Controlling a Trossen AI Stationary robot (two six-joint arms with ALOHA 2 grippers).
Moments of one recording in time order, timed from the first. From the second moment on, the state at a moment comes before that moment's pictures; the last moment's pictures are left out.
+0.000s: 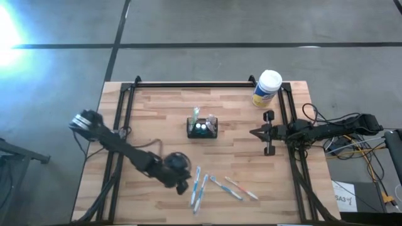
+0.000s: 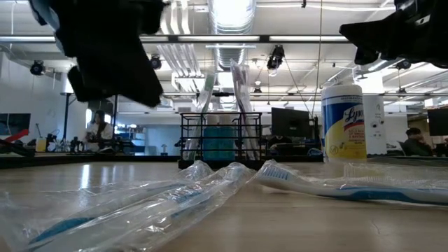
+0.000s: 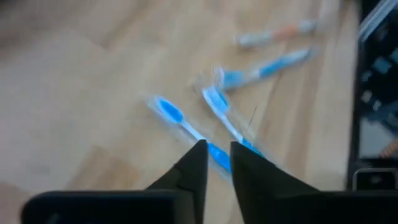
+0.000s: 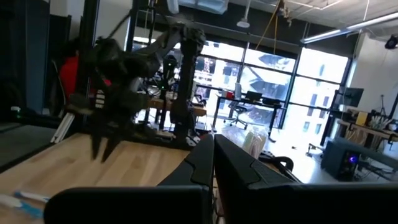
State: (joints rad) left arm -0.53 1.57 0.92 -0.14 -0.37 -1.00; right arm 0.08 0.53 0.01 0.73 0.08 -0.18
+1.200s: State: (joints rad) left arm -0.40 2.12 1.61 -1.17 -0.11 -0.73; right arm 0.08 0.53 0.01 0.77 0.08 -0.27
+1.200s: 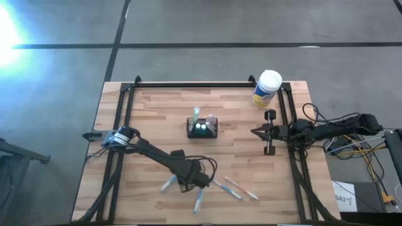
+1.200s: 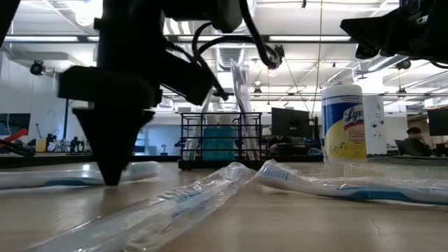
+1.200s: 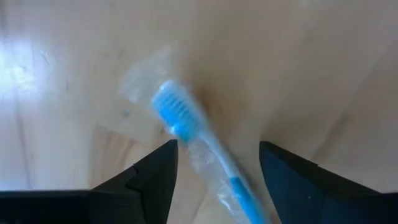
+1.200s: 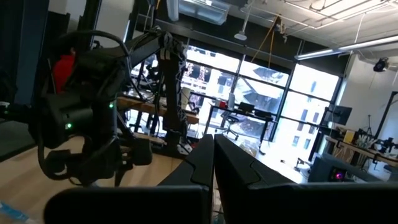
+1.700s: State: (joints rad) left arm -0.44 1.95 1.55 -1.15 -0.25 -0.71; right arm 0.08 0.53 0.01 0.77 0.08 -0.26
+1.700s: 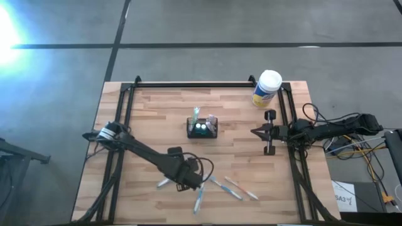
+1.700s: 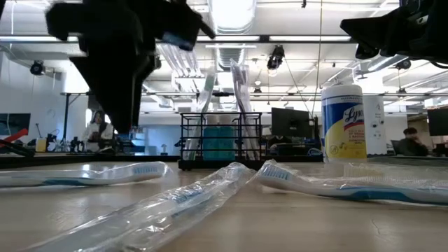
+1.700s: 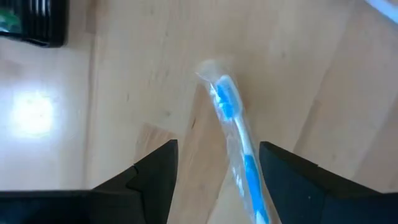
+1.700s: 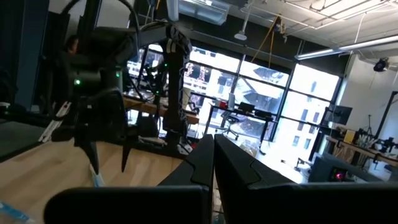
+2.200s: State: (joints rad) left arm -0.43 1.92 1.18 -0.68 -0.14 -0.77; right arm 0.08 0.53 0.01 0.76 0.08 -0.24
